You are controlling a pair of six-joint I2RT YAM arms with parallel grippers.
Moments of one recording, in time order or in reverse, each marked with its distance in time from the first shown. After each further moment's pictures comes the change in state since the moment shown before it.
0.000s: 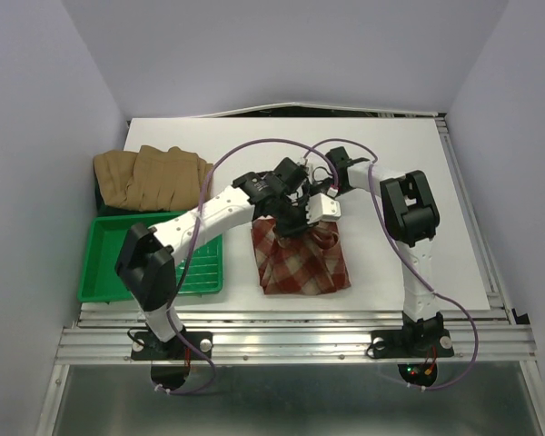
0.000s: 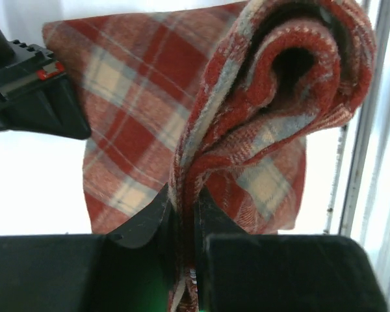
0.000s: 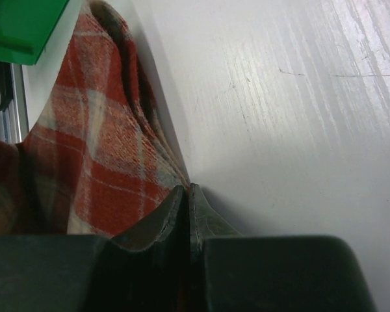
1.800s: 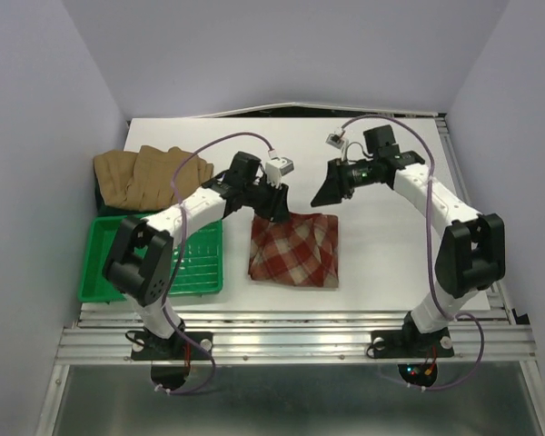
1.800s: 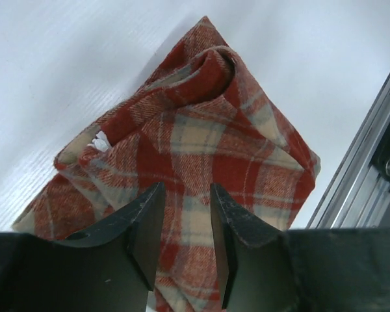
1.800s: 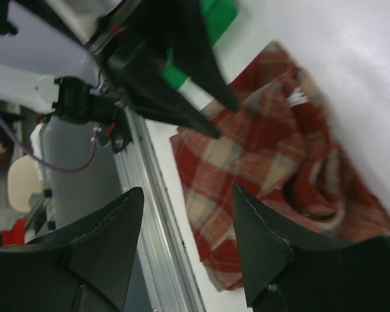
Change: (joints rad) left arm 0.295 -0.025 -0.294 0.526 0.165 -0.650; right arm -0.108 -0.586 -0.175 -0.001 -0.013 0.406
